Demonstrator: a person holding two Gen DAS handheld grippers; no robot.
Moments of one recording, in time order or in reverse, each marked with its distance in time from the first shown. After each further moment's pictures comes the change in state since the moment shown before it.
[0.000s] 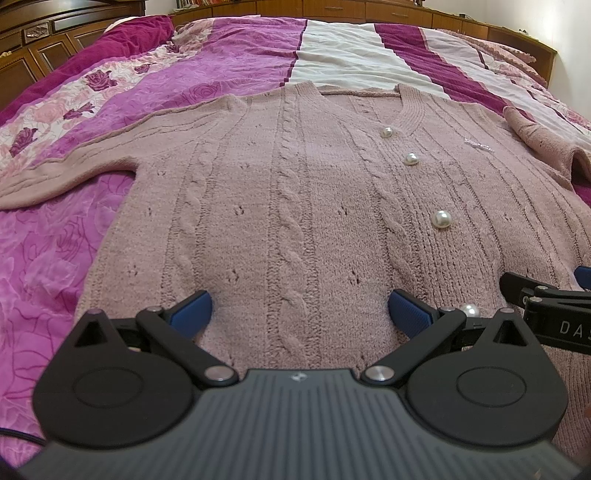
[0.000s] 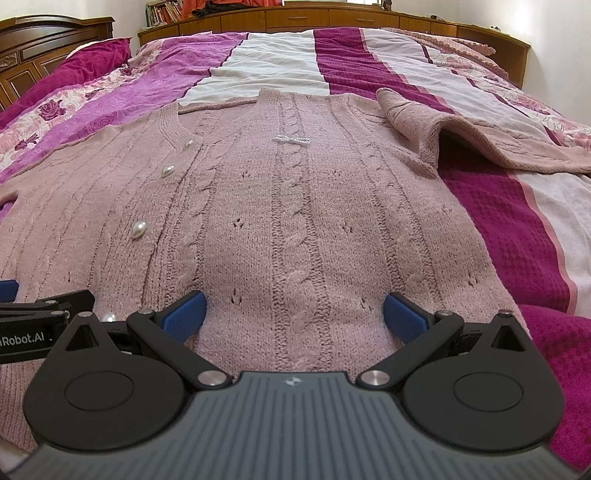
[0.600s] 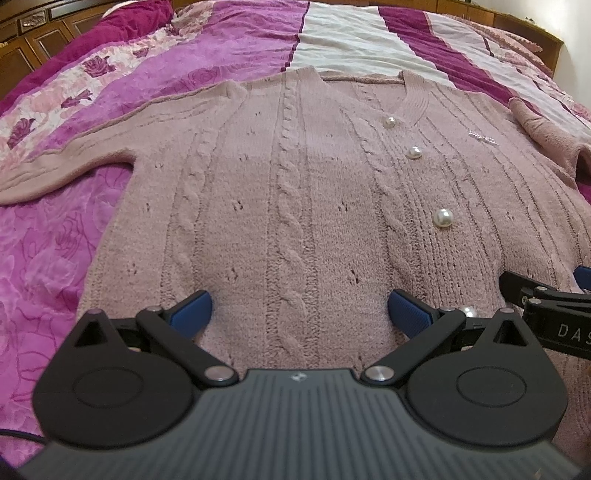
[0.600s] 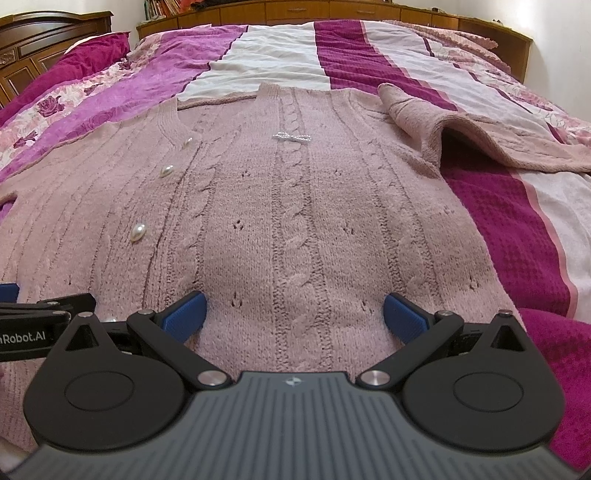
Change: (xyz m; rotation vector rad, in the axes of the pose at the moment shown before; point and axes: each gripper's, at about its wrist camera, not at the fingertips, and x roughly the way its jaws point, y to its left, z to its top) left arm 0.006 -0.002 0.014 -0.005 0.079 0.007; right arm 0.004 0.001 0.009 0.004 0.031 0.005
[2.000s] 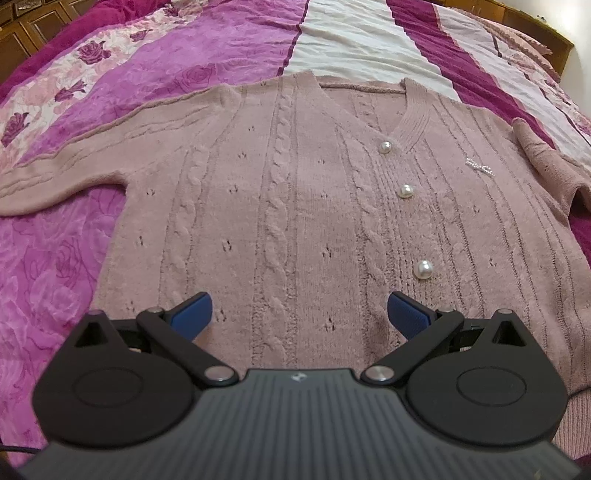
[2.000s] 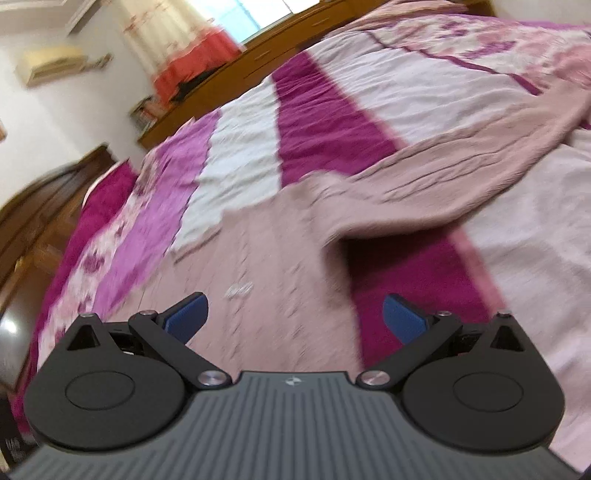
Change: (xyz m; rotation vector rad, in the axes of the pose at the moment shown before) left arm -0.006 -0.008 0.045 -0.040 0.087 -0.012; right arm -0.017 -0.174 0.080 0.460 -0.102 0.293
